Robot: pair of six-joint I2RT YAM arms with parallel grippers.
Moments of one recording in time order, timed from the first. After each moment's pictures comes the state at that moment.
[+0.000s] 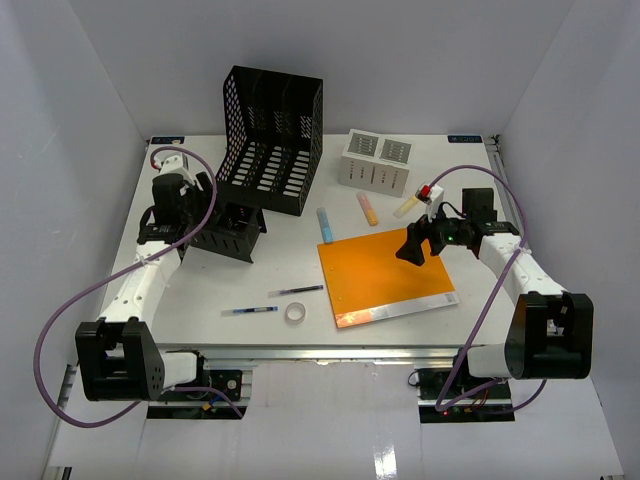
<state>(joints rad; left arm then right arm) -0.01 1.25 0.92 -0.14 -0.02 -0.31 0.05 1.35 0.87 -0.41 -0.80 -0.48</state>
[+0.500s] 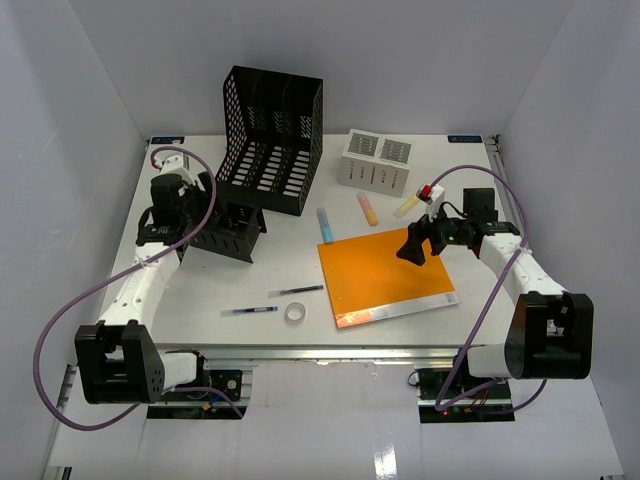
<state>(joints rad) -0.01 1.25 0.92 -0.14 0.02 -0.31 0.05 1.35 0.87 -0.41 -0.80 -0.48</state>
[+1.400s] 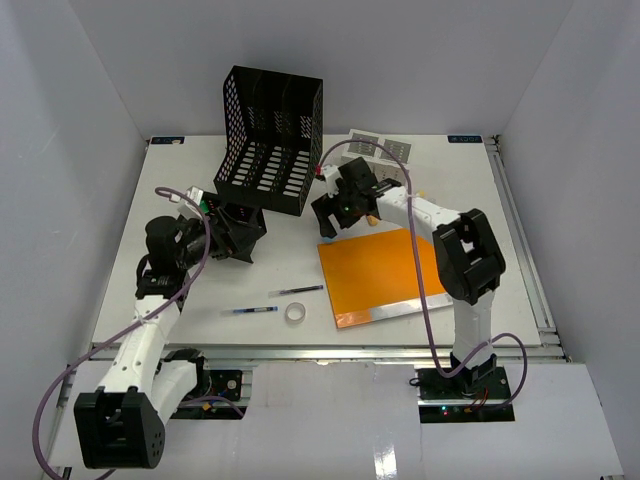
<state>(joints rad) -0.01 0.91 0.59 0.04 0.71 -0.64 0.59 1.98 1.50 -0.43 -0.28 -0.12</state>
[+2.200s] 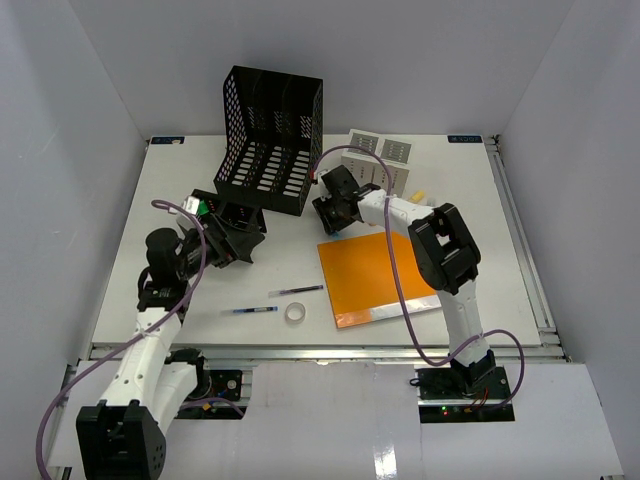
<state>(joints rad) -0.01 0.82 0.50 0.11 0.71 -0.81 0.65 2.17 1.62 -0.41 -0.02 0.02</state>
